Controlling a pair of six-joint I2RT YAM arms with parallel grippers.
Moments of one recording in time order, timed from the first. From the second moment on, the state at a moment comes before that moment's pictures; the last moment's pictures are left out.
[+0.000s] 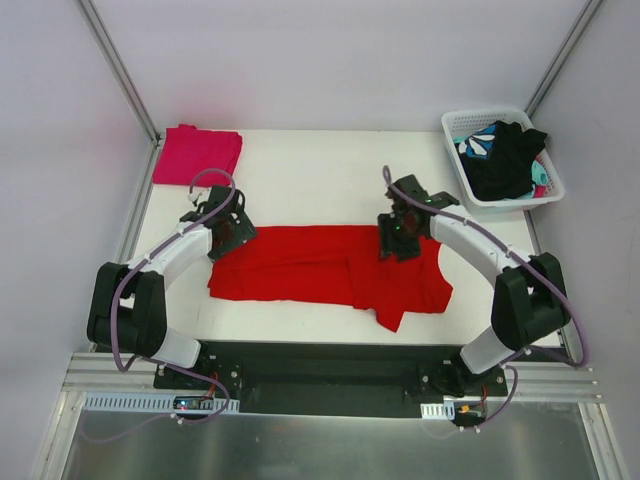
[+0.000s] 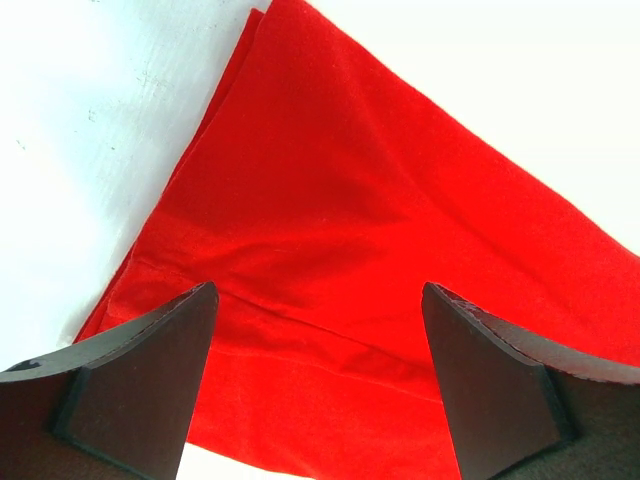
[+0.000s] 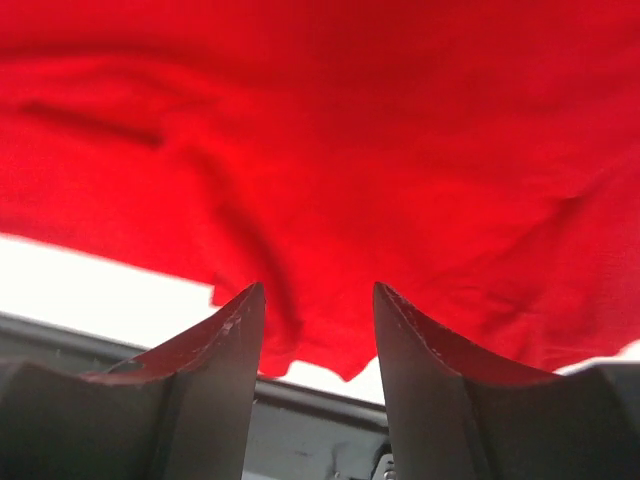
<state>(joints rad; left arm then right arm) -0.24 1.46 0.89 -0.50 -0.21 -0.77 0.55 1.57 1.19 -0.86 -0.08 0.39</state>
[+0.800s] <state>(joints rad) -0.24 1.45 0.93 -0.54 -0.21 -0.75 0.08 1.82 1.22 -0.69 -0.06 0.37</state>
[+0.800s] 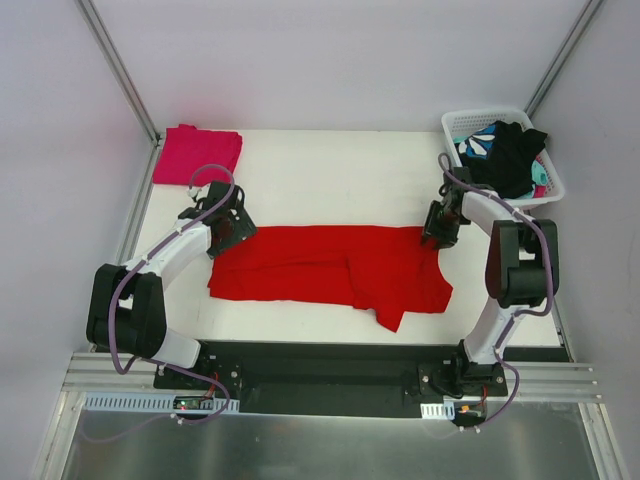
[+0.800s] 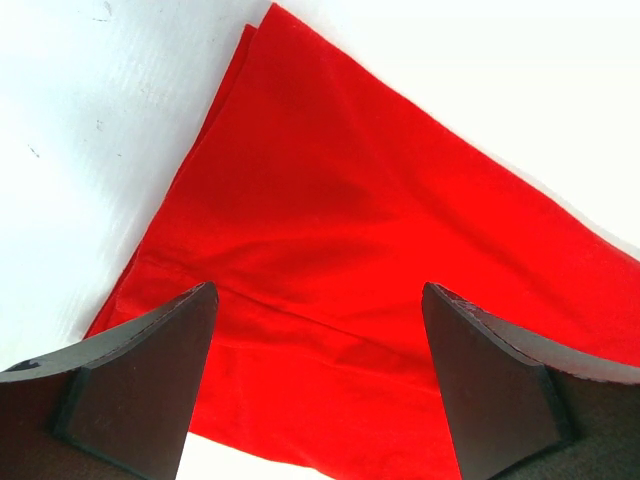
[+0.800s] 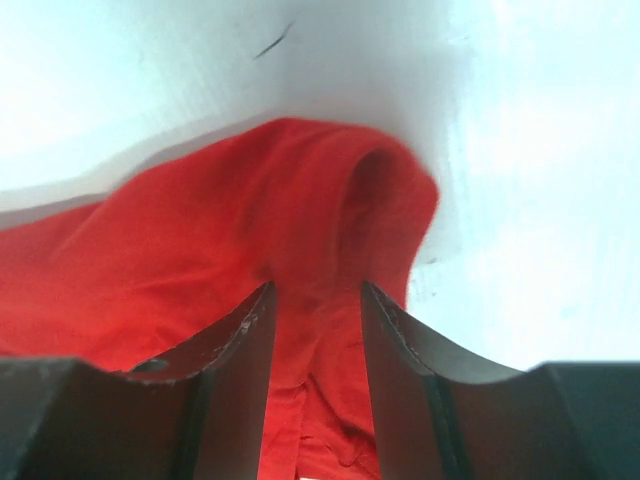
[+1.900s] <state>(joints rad) -0.12 1.51 0.96 -0.54 -0.18 -0.74 0.02 1.89 1.28 -0.62 -0.09 0.35</state>
